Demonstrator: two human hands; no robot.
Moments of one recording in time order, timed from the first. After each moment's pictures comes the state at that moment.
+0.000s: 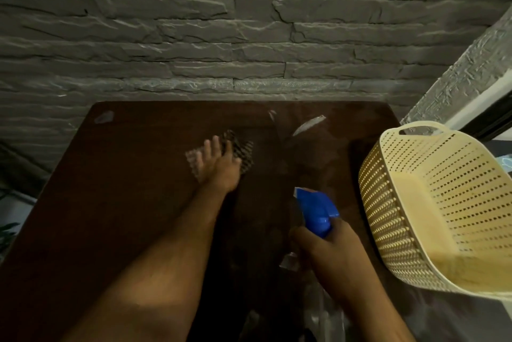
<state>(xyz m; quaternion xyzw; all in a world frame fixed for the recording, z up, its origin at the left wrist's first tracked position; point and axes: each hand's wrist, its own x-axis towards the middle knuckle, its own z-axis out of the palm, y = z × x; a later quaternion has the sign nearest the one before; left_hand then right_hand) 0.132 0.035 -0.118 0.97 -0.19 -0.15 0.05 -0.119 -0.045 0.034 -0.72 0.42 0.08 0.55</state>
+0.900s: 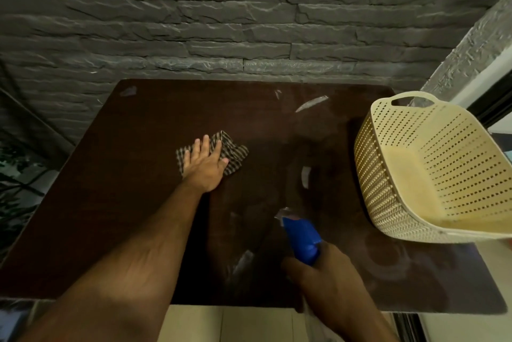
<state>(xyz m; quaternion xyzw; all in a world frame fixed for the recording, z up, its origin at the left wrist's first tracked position) 0.067 0.115 -0.124 0.97 -0.17 -0.18 0.05 -0.219 -0.013 0.021 -0.77 0.36 0.20 0.49</state>
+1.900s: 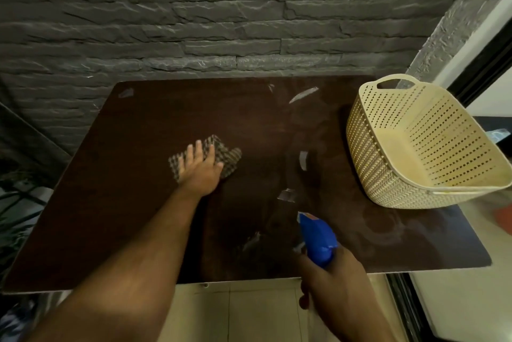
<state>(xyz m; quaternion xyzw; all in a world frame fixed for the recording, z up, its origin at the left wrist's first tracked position) 0.030 0.143 -0.120 0.97 -0.15 -0.16 0.06 -0.265 0.029 0.017 -0.71 0.41 0.11 0.56</state>
